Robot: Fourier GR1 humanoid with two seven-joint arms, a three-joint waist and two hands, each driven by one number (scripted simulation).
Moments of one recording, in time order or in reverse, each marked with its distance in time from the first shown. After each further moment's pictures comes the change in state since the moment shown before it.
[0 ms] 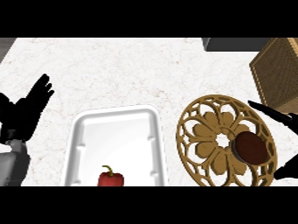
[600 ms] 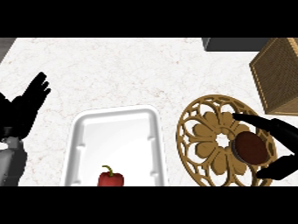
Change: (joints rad) left arm -0.023 0.001 0.044 0.030 -0.011 -0.032 -0.004; right arm 0.030 0.064 0.066 -0.027 0.146 -0.071 -0.010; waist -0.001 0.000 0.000
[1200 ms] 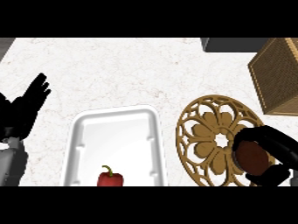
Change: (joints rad) left arm -0.001 -0.010 0.015 0.018 -0.013 -0.011 -0.015; right arm 0.060 0.027 0.078 -0.060 0.163 -0.109 -0.073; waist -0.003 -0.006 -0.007
